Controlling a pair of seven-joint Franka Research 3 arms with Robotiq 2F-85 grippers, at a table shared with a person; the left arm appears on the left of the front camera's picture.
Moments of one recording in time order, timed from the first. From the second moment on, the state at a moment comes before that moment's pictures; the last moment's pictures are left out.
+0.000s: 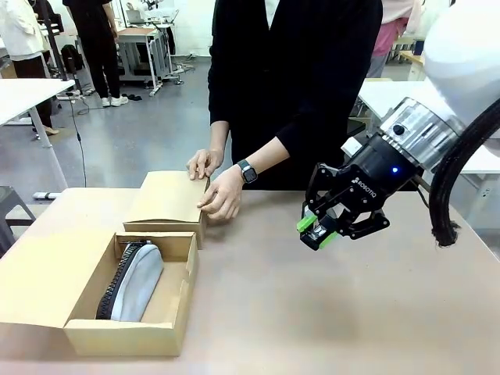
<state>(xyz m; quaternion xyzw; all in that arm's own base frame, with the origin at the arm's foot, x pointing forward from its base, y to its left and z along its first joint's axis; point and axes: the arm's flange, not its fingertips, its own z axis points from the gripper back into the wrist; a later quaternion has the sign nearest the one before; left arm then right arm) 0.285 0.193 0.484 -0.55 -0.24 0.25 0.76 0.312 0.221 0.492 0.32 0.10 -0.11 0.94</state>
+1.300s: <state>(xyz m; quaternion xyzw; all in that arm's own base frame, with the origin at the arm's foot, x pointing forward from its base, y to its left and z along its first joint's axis) 0.285 0.193 0.483 -0.55 -0.24 0.25 0.76 0.315 0.439 0.459 0.28 0.13 0.02 0.95</state>
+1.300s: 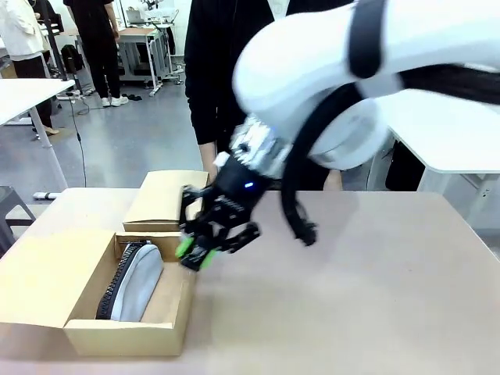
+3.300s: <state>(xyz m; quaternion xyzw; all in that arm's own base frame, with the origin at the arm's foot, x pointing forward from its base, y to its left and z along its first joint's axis) 0.285 0.193 0.484 -0.55 -0.24 0.25 0.76 0.316 0.529 0.380 0.19 0.03 0.01 0.98</state>
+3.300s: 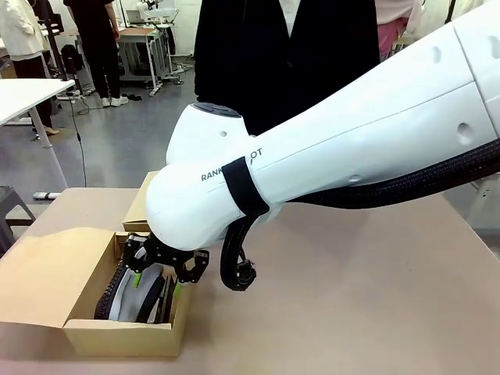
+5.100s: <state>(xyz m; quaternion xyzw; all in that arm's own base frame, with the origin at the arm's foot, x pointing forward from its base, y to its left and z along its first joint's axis) 0.284 0.194 0.484 -0.55 -0.24 0.25 0.76 0.359 0.052 0.440 0.61 0.03 -0.12 0.78</state>
